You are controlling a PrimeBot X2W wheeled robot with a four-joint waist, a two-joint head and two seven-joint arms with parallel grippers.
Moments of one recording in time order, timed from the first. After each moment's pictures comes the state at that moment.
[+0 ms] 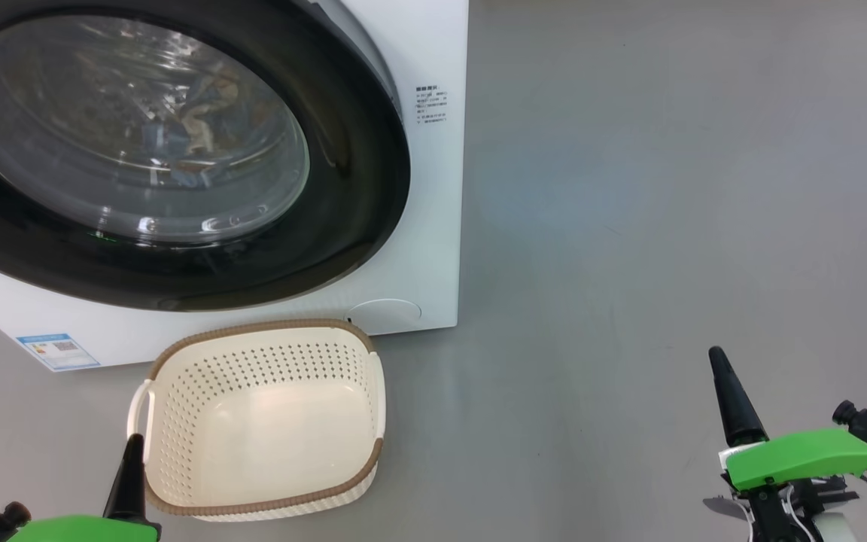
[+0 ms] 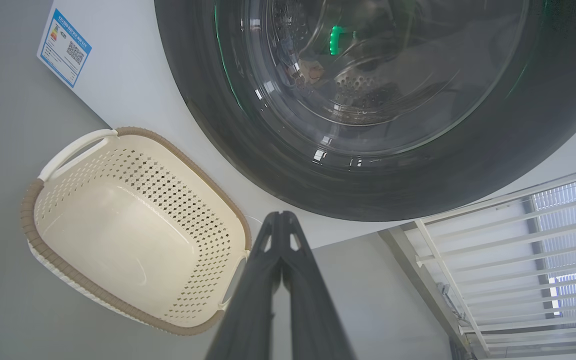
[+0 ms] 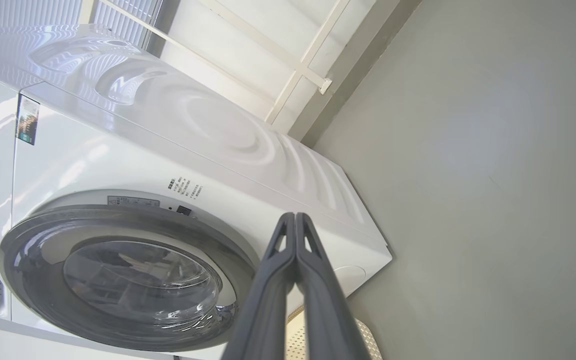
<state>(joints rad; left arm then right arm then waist) -0.06 0.08 0.06 0.29 -1.11 -0.13 -0.05 -0.17 -0.07 -0.04 0.33 1.07 0.13 -0.06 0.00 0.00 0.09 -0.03</state>
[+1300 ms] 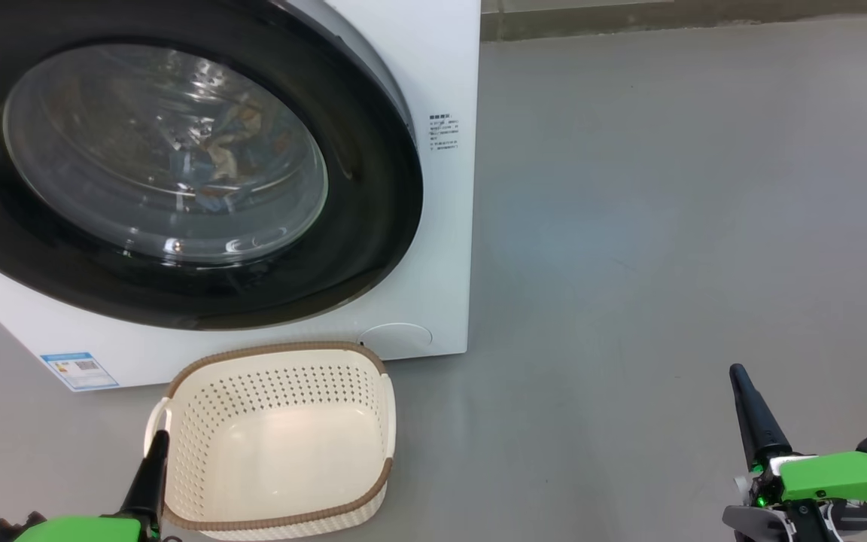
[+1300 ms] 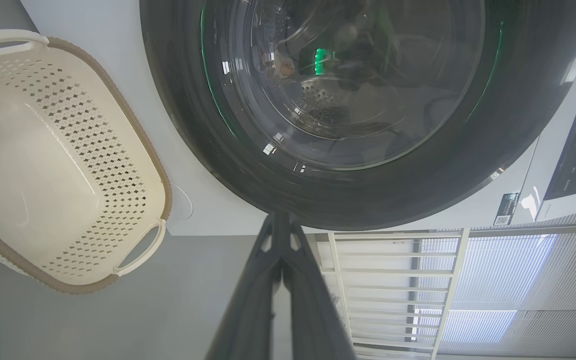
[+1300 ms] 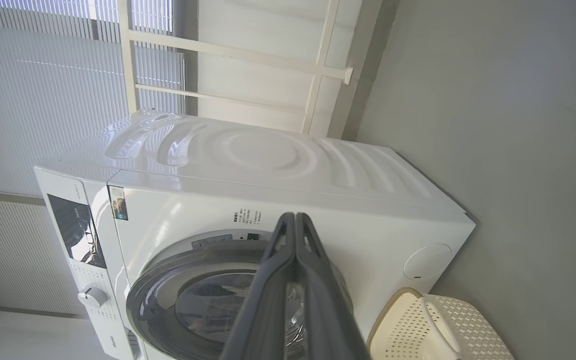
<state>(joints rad) -0.06 0.05 0.07 0.28 -1.47 -0.13 0.06 -0.11 -0.06 -0.10 0.29 1.47 0.13 0.05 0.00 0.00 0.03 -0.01</state>
